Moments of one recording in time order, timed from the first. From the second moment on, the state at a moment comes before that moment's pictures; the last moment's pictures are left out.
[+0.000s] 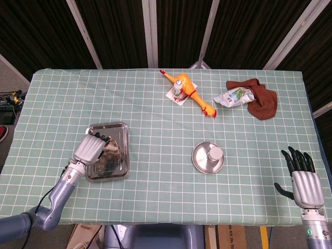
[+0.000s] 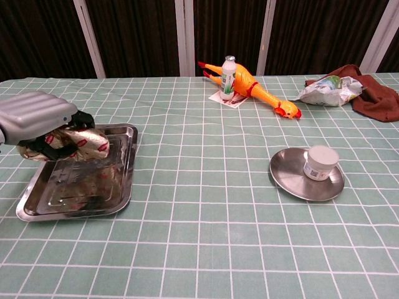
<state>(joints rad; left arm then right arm) -0.63 -1.52 -0.07 -1.38 1.28 1.10 0.52 0.08 -1.19 0.07 -1.60 -1.45 1.46 -0.10</state>
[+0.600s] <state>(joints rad) -0.82 -1.68 -0.19 -1.13 1.52 1.14 0.17 0.08 -1.23 0.10 -1.55 -1.41 1.48 -0.15</state>
